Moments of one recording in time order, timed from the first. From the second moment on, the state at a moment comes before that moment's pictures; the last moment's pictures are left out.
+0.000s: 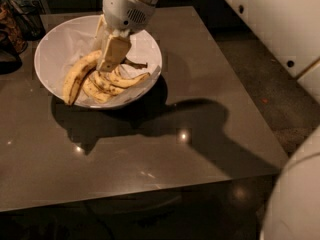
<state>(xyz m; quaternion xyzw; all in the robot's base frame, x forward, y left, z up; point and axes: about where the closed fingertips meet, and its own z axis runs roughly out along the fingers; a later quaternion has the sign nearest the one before) 0.543 0.114 0.973 -0.79 0.53 0.18 0.24</state>
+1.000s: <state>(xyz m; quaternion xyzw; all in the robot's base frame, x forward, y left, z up) 0.490 0.106 0.980 -0.76 0.57 0.20 0.24</state>
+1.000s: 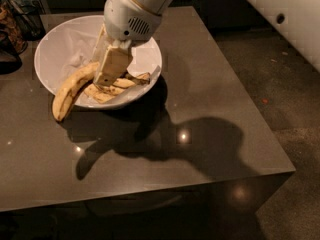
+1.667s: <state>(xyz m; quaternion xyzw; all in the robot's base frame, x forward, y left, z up) 0.422 0.084 0.985 -0.72 0.60 0.22 0.26</state>
